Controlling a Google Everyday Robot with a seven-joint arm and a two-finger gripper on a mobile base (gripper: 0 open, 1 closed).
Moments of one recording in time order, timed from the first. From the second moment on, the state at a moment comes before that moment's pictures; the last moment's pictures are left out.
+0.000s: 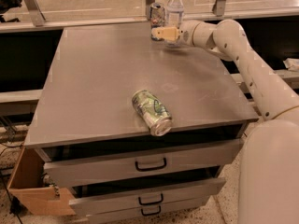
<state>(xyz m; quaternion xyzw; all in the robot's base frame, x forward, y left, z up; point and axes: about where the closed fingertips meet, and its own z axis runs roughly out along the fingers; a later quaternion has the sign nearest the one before) 0.889 -0.095 0.891 -0.23 0.72 0.25 0.61</state>
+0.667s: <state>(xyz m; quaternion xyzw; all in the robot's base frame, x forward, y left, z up) 0.820 -0.098 0.965 -0.29 0.71 0.25 0.59</state>
